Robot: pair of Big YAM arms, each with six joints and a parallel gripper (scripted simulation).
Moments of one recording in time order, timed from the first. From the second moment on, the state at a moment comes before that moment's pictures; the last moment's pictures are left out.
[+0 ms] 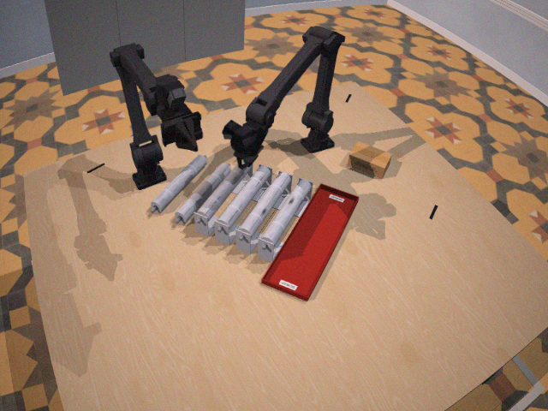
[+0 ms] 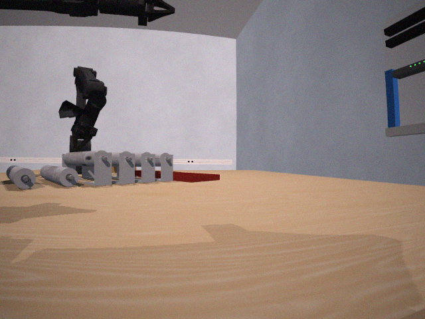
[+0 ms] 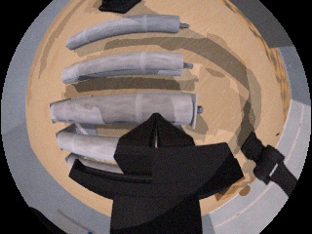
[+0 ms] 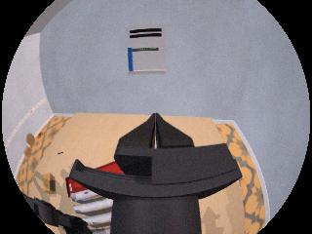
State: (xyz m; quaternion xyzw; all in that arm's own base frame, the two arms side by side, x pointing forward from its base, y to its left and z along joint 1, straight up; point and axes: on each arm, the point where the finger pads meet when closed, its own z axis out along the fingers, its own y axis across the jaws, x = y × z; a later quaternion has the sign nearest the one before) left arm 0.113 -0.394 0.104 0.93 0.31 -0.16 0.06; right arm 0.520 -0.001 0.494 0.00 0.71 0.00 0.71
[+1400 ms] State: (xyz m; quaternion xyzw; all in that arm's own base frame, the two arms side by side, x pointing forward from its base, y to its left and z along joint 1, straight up) left arm 0.117 -0.390 0.102 0.93 0.32 -0.16 0.06; right arm 0.520 -0.001 0.494 0.00 0.71 0.00 0.71
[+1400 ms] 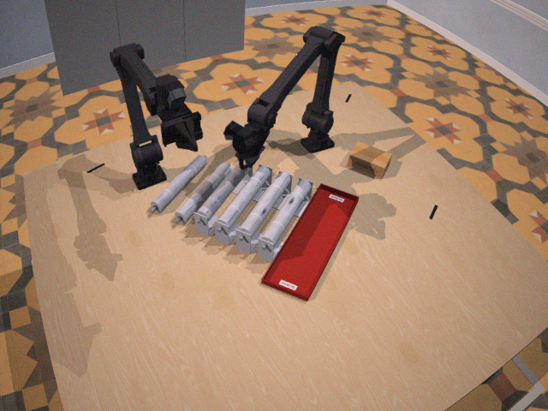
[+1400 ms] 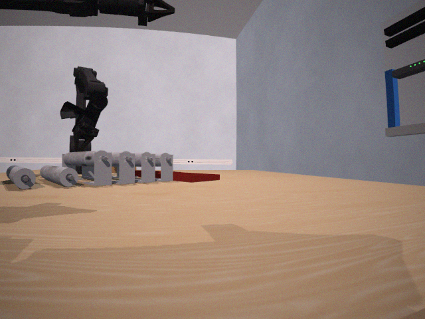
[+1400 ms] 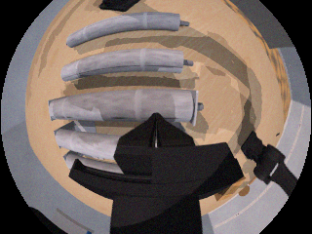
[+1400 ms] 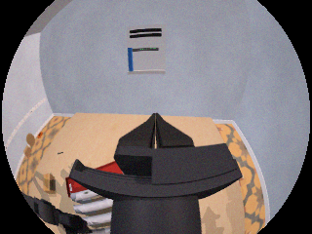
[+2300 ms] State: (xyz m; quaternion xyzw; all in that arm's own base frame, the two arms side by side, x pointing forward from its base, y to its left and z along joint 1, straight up) left arm 0.116 -0.389 0.142 0.93 0.32 -0.16 0.05; right arm 0.520 -0.001 0.494 0.00 0.71 0.00 0.71
